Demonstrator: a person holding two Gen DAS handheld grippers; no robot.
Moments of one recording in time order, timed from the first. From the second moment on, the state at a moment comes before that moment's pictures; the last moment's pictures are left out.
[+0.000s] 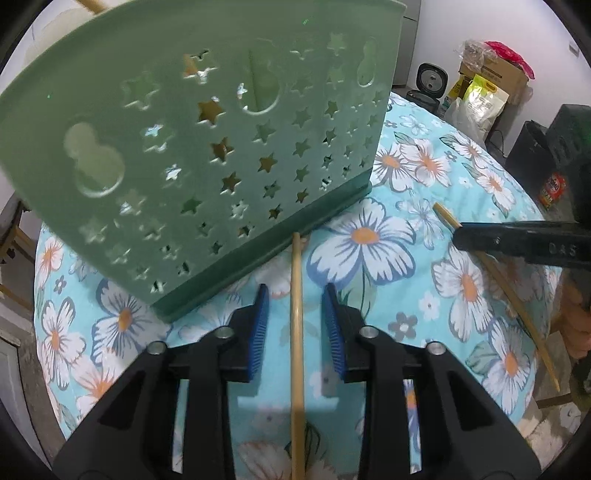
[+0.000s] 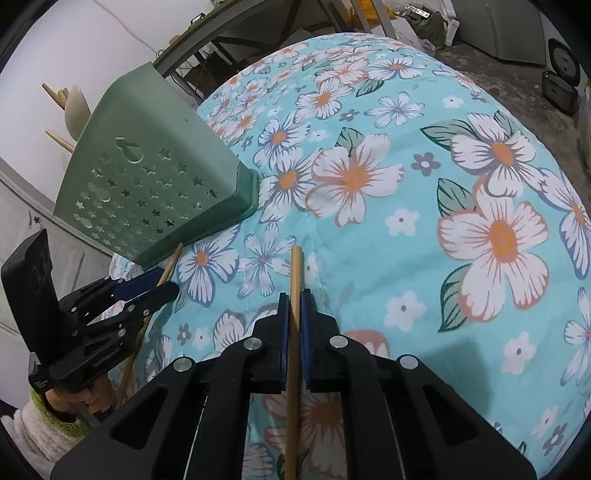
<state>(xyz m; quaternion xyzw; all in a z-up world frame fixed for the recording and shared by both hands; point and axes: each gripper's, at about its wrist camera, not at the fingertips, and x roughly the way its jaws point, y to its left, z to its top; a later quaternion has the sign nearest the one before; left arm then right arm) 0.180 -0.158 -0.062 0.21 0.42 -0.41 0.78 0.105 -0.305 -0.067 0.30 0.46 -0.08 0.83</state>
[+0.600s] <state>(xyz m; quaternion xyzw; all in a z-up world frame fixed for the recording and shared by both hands) 0.145 -0.184 -0.062 0.24 0.42 -0.44 0.75 0.124 -0.304 -0.066 0.28 0.48 -0.08 0.82</state>
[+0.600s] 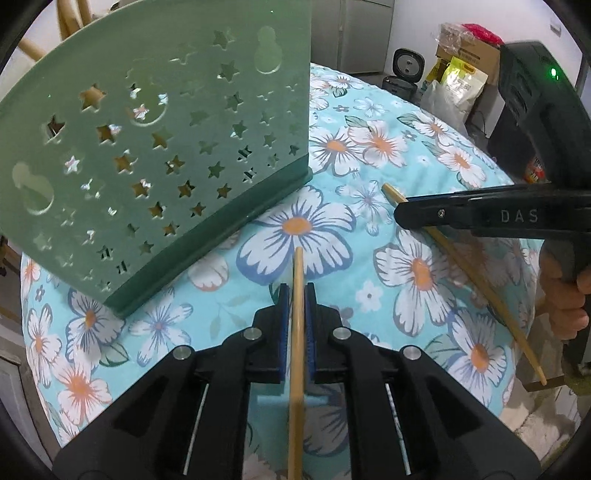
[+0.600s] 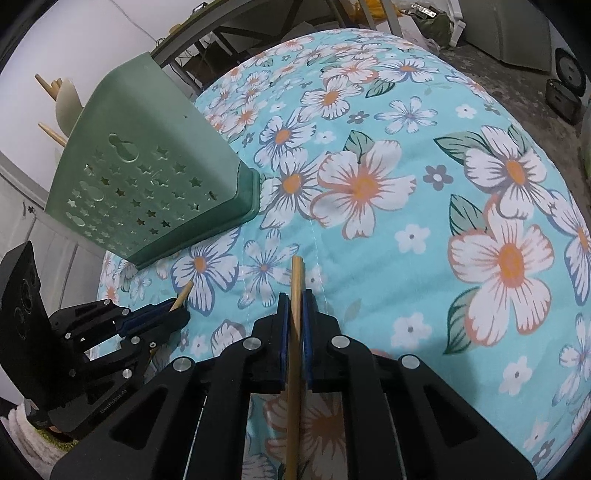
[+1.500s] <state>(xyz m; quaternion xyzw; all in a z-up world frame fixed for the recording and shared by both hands) 0.138 -0.197 -0.066 0.26 0.41 -0.42 0.77 0.114 -0.311 -0.022 0.29 0.41 -0.06 0.86</state>
